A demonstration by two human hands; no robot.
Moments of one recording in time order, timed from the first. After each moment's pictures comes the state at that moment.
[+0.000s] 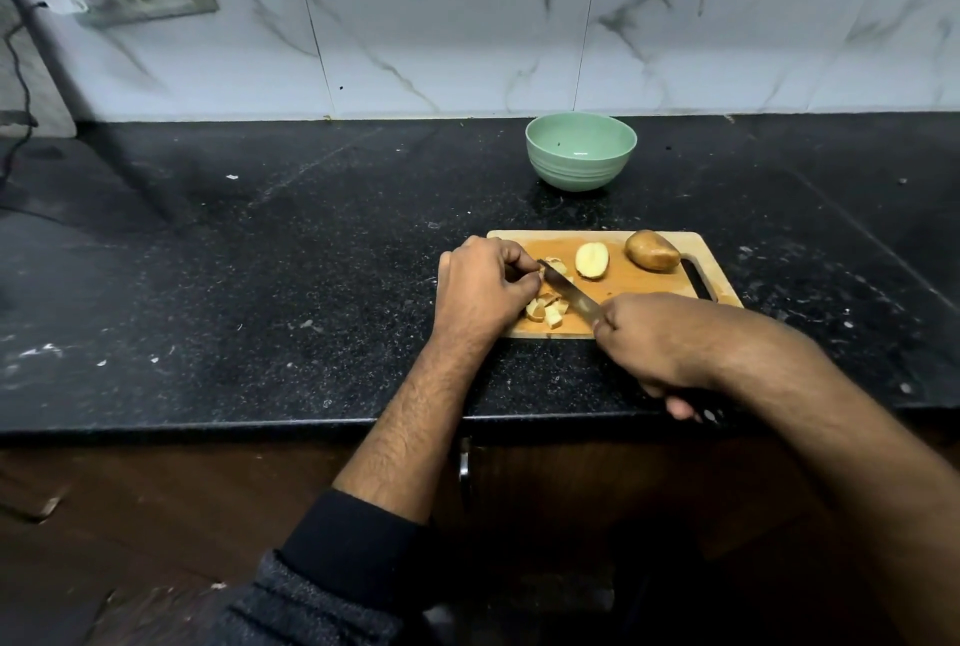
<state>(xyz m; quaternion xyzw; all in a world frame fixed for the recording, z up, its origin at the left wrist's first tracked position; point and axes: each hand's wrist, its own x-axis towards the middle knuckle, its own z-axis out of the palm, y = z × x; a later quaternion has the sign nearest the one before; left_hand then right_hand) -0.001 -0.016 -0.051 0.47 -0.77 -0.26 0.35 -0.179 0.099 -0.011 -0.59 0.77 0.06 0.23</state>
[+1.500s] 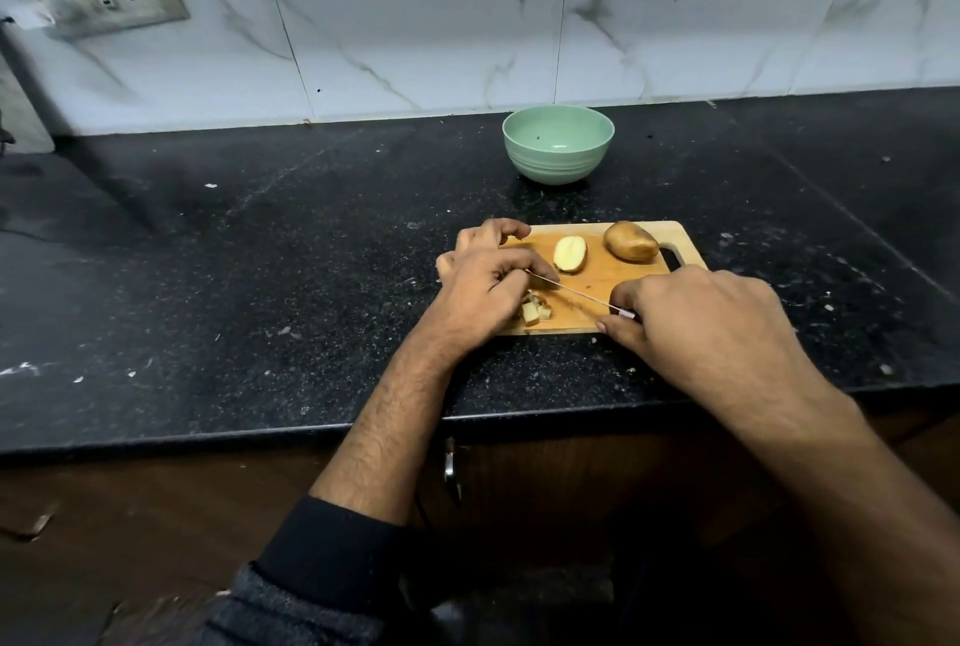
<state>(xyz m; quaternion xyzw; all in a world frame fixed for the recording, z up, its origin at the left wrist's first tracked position) -0.006 -0.002 -0.041 0.36 -0.84 -0.28 0.29 -0.148 0.149 0.041 -0.61 0.79 0.05 -0.04</state>
